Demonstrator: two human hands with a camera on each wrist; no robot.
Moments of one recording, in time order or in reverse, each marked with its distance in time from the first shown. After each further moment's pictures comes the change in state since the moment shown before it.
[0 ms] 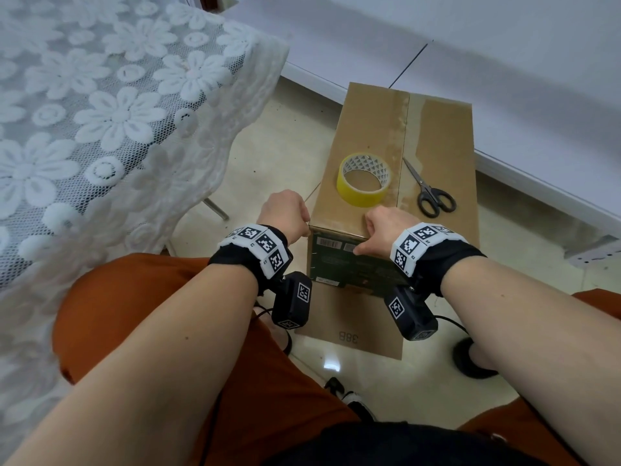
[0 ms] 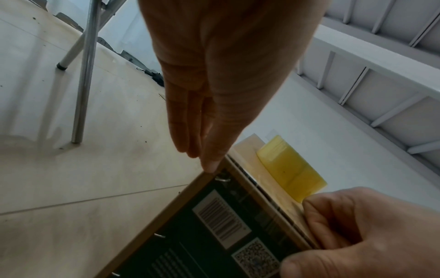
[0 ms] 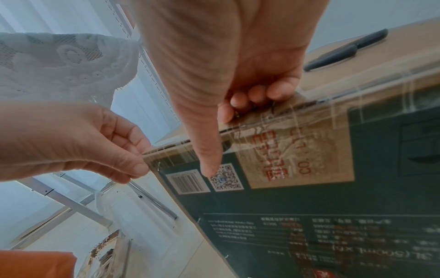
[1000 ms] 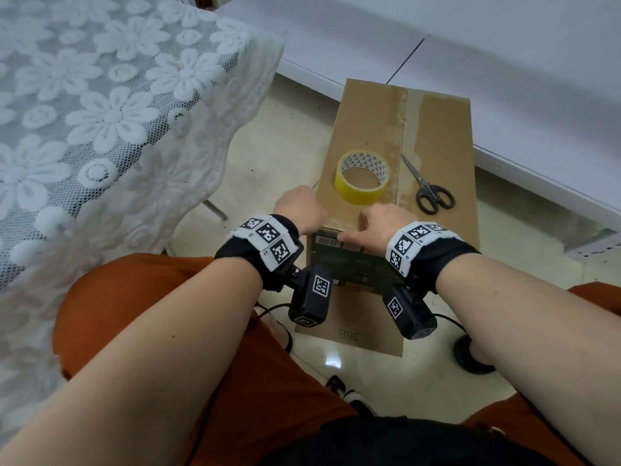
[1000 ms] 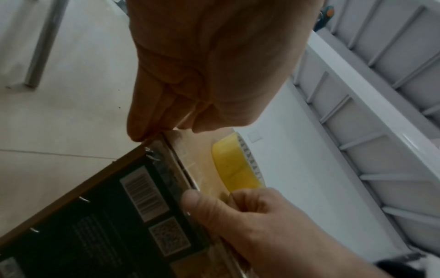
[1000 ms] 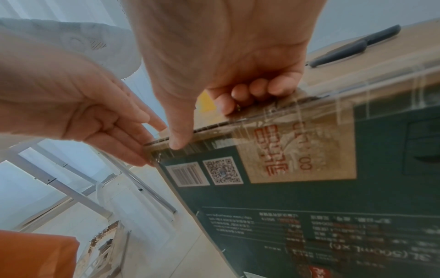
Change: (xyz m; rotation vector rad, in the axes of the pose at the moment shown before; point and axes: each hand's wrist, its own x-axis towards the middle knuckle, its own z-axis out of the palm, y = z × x) left_hand -0.005 0.035 -0.004 0.005 -0.120 -0.023; right_hand 0.010 -0.001 0.010 -0.029 0.073 0.018
